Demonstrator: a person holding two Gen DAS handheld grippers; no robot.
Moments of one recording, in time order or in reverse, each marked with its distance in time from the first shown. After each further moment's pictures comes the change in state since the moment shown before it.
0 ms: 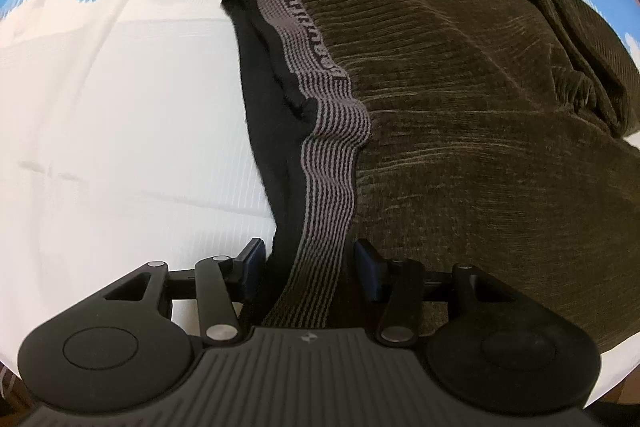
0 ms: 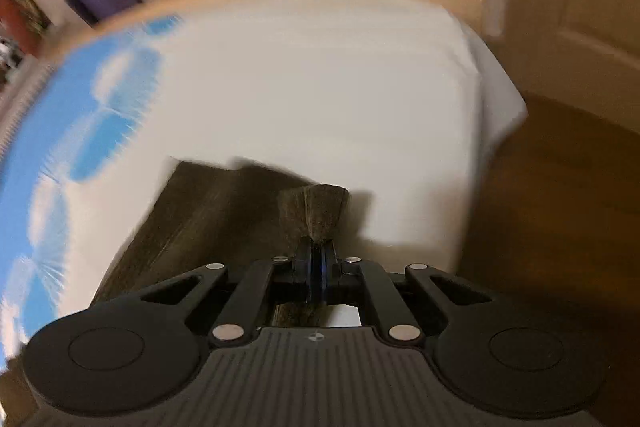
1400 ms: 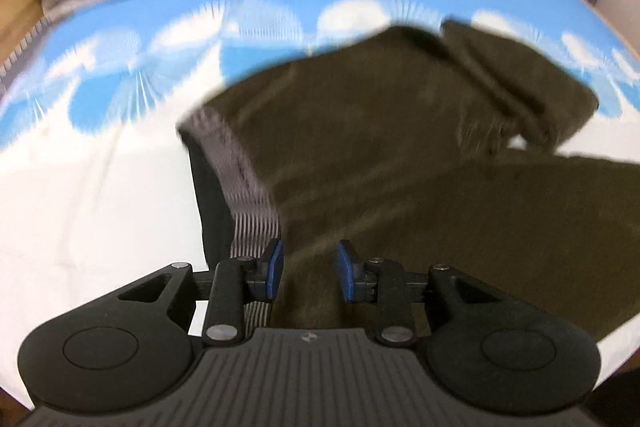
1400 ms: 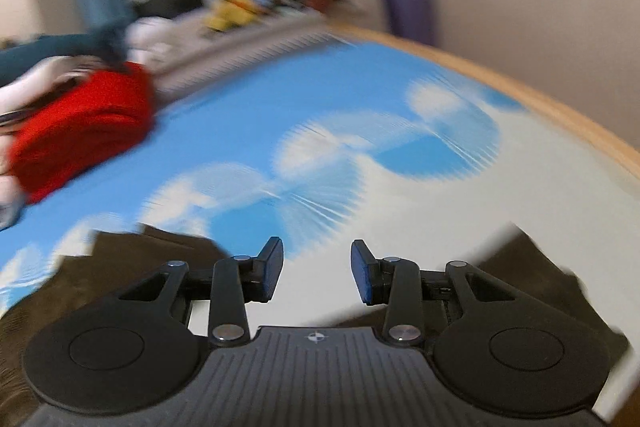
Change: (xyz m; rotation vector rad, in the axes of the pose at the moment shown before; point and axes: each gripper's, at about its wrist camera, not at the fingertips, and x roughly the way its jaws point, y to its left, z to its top) left arm -0.087 -0.072 -0.004 0.196 -0.304 0.031; right arm -0.116 0.234 -0.099 -0.728 -0.238 0.557
